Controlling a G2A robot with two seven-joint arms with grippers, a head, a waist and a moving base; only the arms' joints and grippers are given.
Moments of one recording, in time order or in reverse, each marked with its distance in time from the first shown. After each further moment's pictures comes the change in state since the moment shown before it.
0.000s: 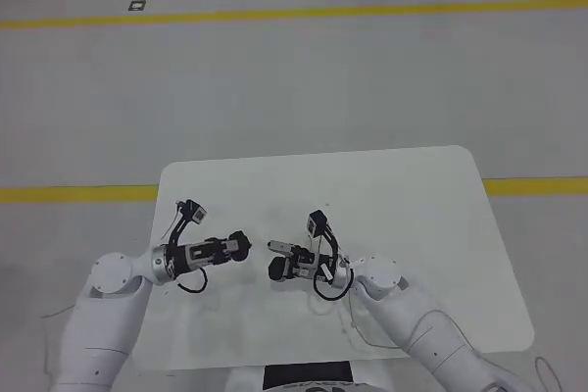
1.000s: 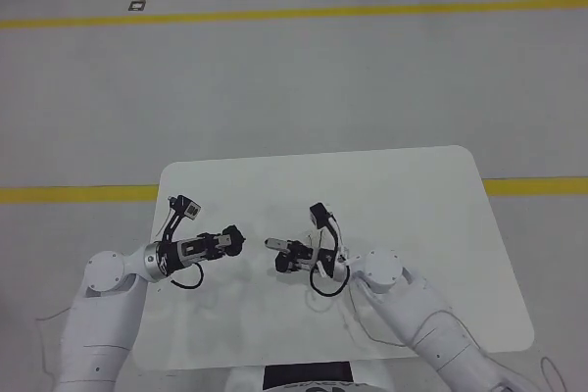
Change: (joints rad) left arm -0.012 -0.042 -0.065 0.018 -0.027 0.000 -0.066; right arm -0.009 0.032 0.029 -0.151 -0.304 0.140 -0.121
